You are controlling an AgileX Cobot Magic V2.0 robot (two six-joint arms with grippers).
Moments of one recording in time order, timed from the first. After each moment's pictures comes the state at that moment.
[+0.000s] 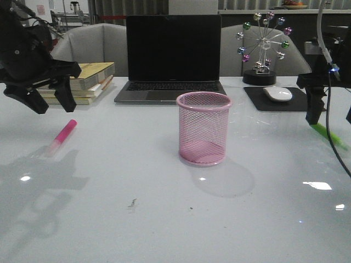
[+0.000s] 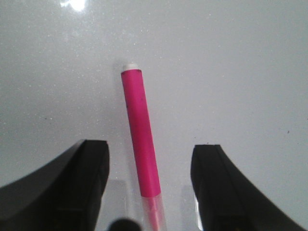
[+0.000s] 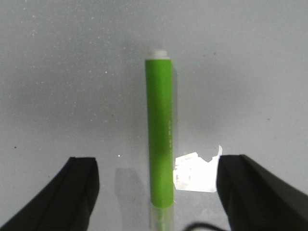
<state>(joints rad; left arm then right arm) -0.14 2.02 -1.54 -0.27 0.73 0.18 -0.06 2.11 -1.67 0.06 0.93 -0.02</state>
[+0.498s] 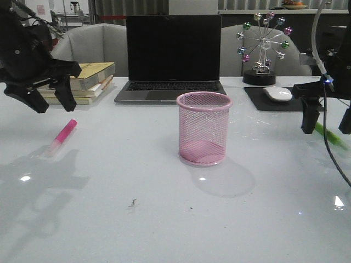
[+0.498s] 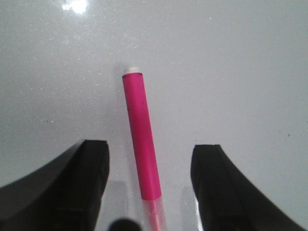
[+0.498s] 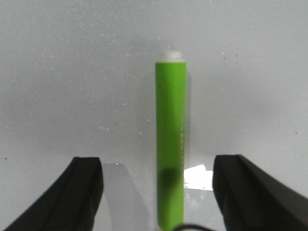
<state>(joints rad) -0.14 2.02 -1.54 -0.27 0.72 0.18 -0.06 2.15 -1.67 0.08 0.90 -0.04</state>
